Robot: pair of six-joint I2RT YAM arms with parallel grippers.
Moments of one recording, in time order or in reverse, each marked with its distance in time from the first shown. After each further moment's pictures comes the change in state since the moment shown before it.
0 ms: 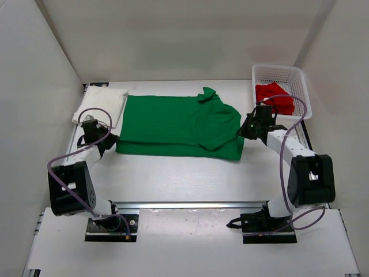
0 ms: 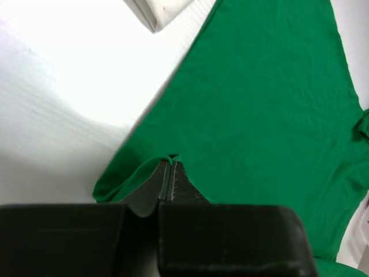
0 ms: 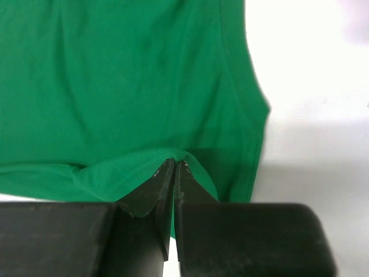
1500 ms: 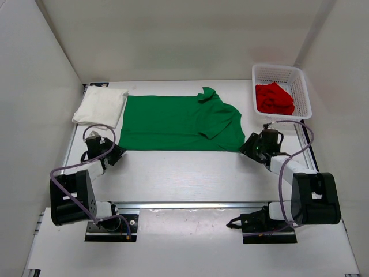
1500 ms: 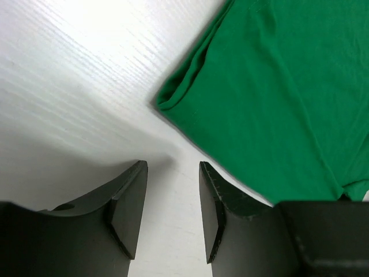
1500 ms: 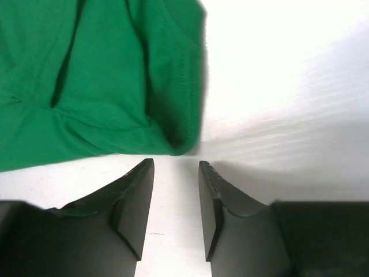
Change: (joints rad) left arm 0.007 -0.076 -0.231 0.075 0.058 -0.021; right arm -0.056 -0.135 -0.378 0.281 -0.008 0.062
